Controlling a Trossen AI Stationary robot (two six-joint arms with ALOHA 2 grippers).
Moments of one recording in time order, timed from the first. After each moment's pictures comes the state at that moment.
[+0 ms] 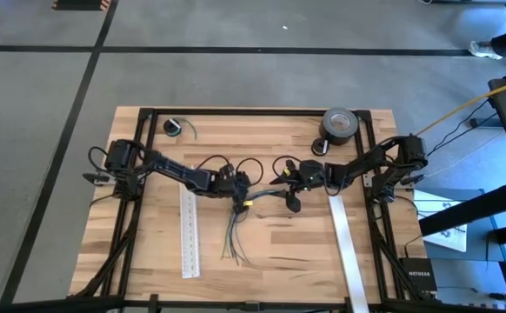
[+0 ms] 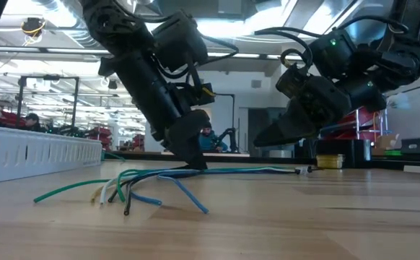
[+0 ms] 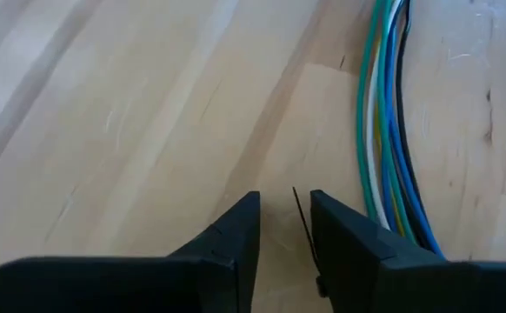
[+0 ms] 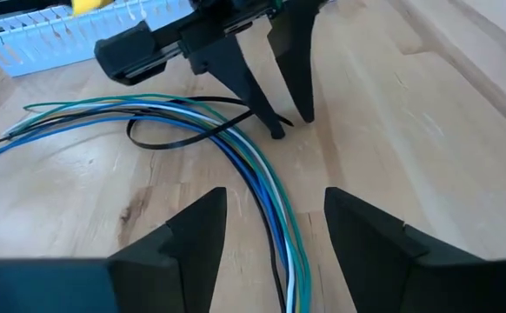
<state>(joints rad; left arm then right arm) -0.06 1.88 0.94 -0.04 -0.34 -0.32 -0.09 1.68 0.41 0.80 -0.17 0.12</state>
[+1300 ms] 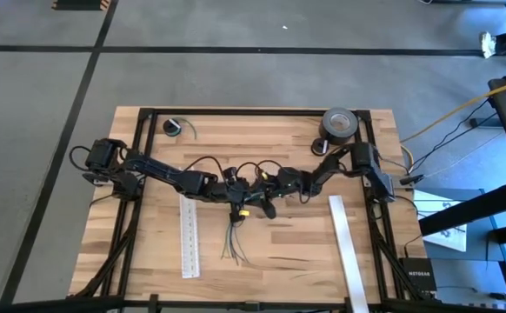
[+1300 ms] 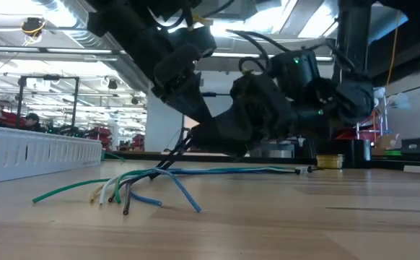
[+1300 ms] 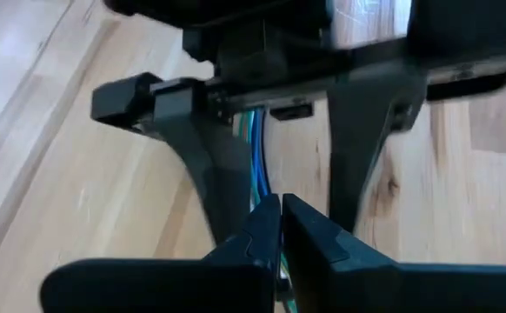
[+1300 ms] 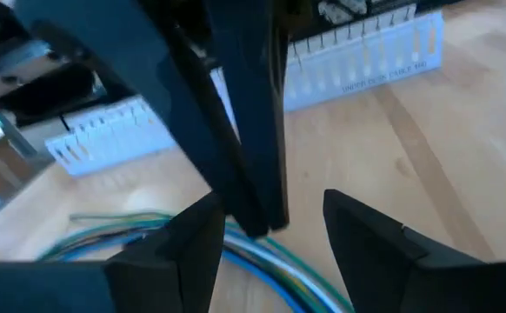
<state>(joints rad) -0.14 1.71 0.99 -0.10 -0.33 -0.19 -0.05 2.16 0.72 1.25 -0.29 0.29</state>
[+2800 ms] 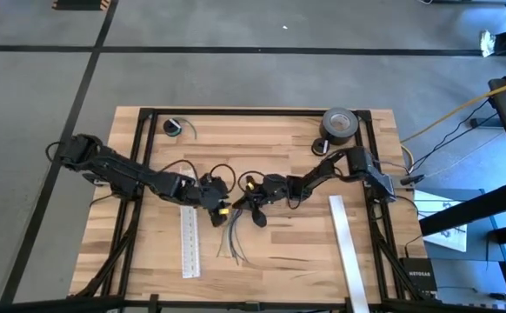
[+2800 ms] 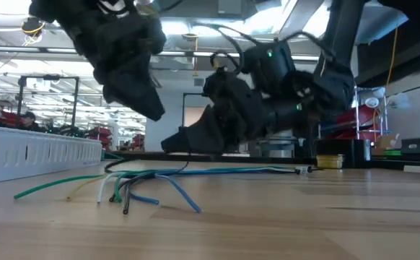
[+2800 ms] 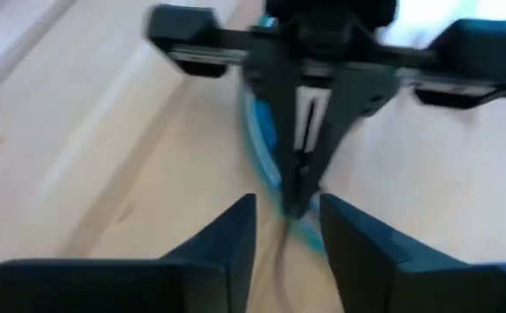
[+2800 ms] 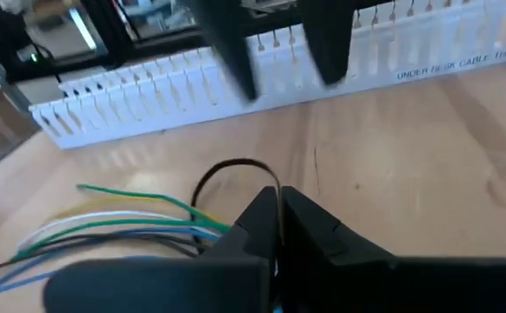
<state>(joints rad) -0.25 1.46 0.77 -0.16 -0.33 -0.58 0.03 2.19 0.91 0.99 -0.25 0.17</state>
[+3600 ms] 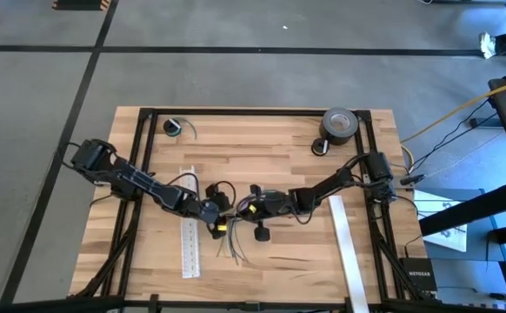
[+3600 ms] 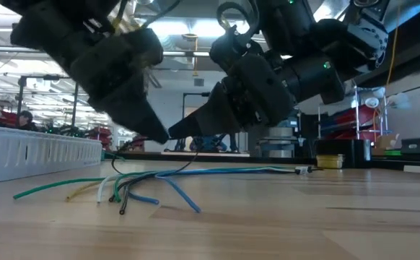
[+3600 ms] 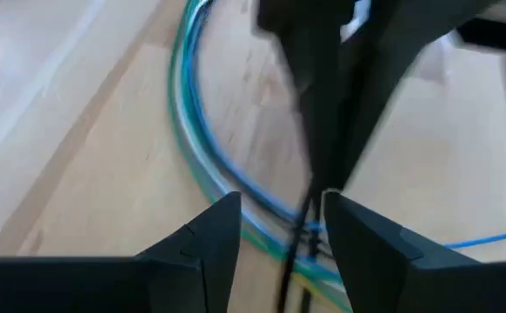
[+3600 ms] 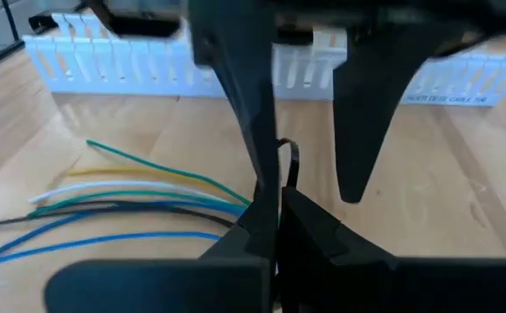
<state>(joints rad) -0.34 1.60 0.69 0.15 -0.39 -0.44 0.20 2.04 0.91 0.71 0.06 -0.01</state>
